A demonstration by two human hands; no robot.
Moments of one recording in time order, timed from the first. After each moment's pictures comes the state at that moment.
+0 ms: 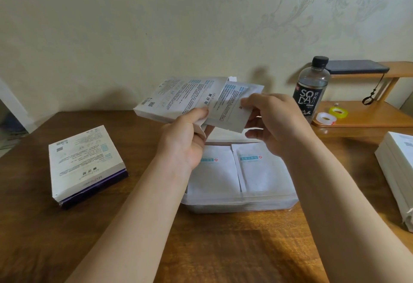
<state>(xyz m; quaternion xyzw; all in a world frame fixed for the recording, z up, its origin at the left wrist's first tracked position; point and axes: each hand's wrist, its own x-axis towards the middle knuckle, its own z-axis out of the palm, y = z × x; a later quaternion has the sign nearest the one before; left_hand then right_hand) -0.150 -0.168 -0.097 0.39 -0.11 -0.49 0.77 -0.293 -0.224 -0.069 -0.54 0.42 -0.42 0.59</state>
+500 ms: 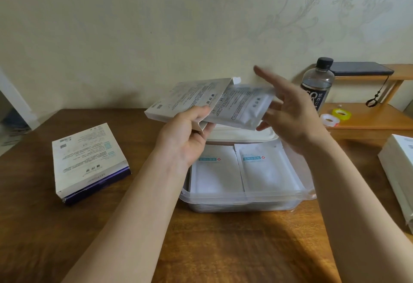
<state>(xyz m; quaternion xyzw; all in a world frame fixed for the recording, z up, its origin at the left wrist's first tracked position) -0.140 -0.166 -0.094 0.36 -0.10 -0.54 0.75 -0.318 -0.249 -0.087 -0.74 0.28 -0.45 0.41</state>
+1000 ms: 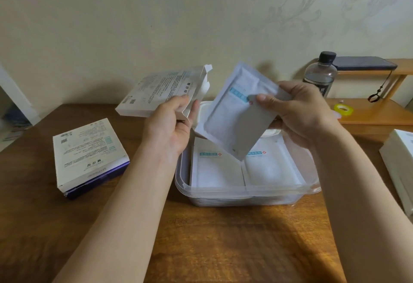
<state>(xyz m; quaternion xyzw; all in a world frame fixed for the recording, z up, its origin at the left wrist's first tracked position) -0.119 -0.165 -0.094 0.32 -0.07 -0.46 0.82 -0.319 -0.248 -0.082 -0.61 0.31 -0.44 0.58</state>
